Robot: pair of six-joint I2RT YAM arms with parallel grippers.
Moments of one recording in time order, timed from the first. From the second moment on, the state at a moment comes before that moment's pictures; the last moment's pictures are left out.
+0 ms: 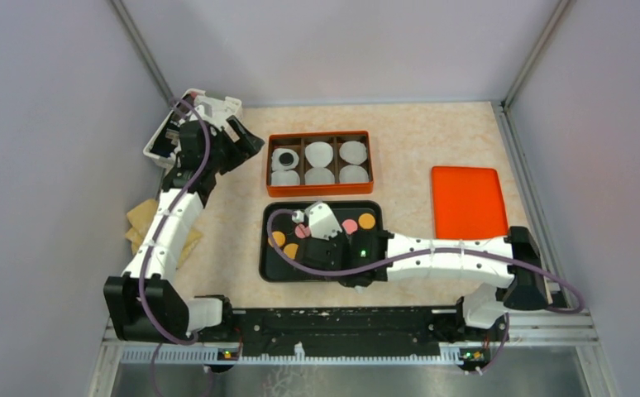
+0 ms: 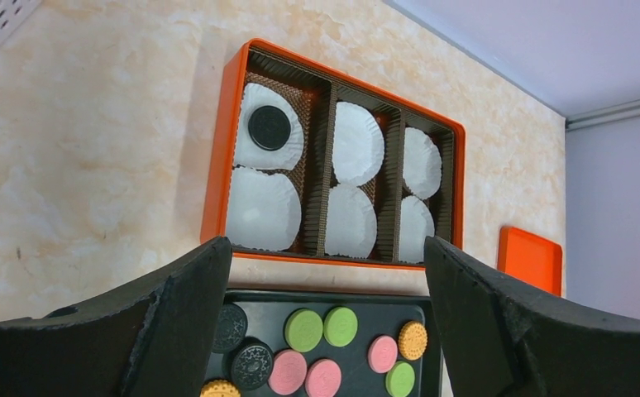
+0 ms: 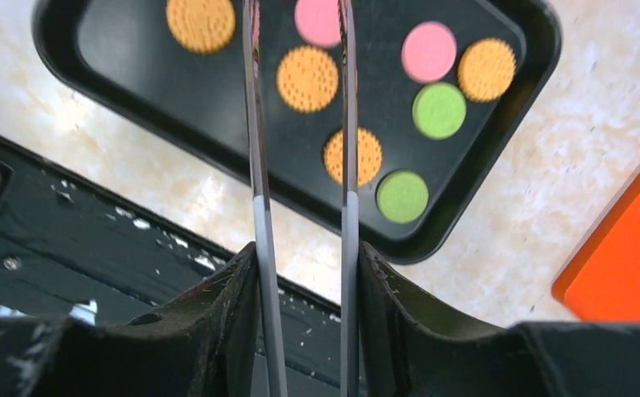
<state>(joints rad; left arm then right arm) -0.06 1.27 1.10 -0.28 0.18 -0.63 1.45 1.57 1.40 -1.01 0.61 0.72</state>
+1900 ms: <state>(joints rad) -0.05 1.19 1.15 -0.35 0.13 -0.57 1.43 1.53 1.24 -1.05 0.52 0.79</state>
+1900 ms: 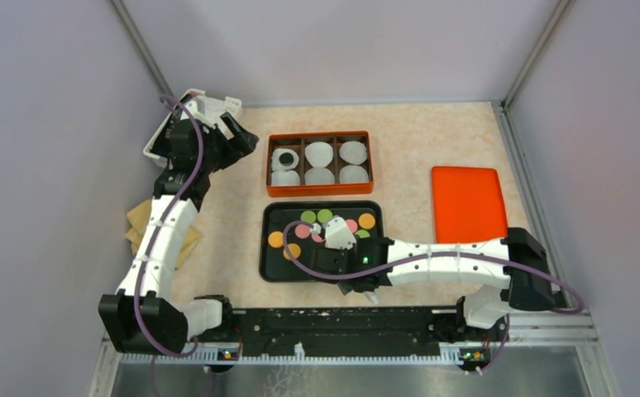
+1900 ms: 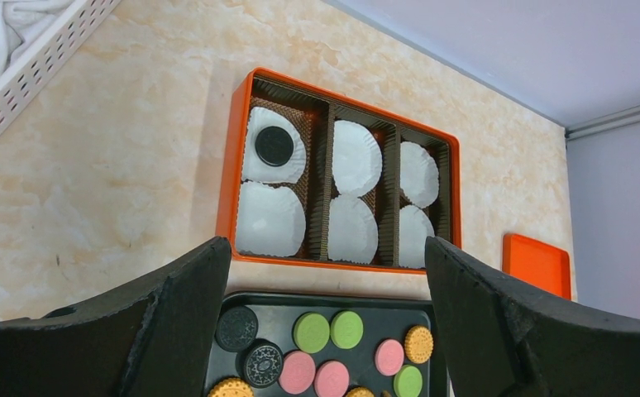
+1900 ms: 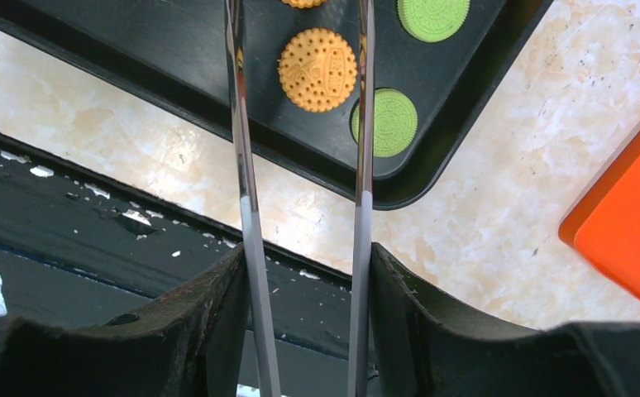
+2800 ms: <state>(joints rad) -0.05 1.19 1.14 -0.36 0.13 -0.57 1.43 1.56 1.29 -0.98 0.52 0.75</state>
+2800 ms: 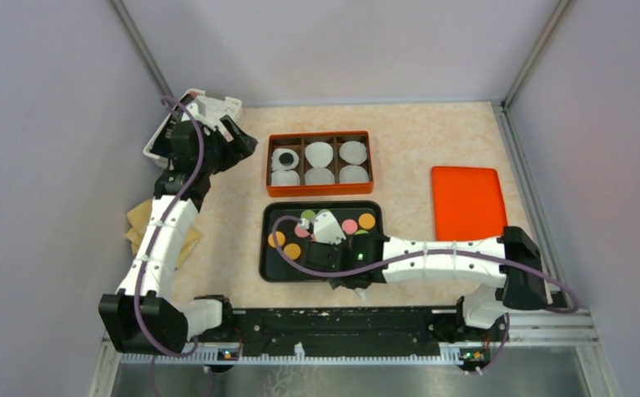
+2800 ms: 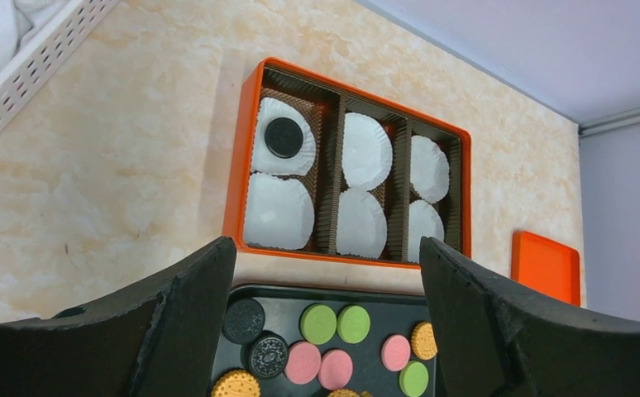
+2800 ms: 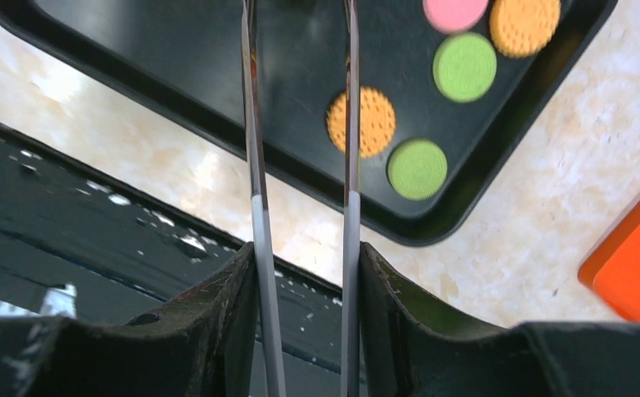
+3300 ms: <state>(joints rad) 0.04 1.23 1.16 -0.39 0.13 -0.58 1.24 1.71 1.62 -0.83 0.57 0.46</state>
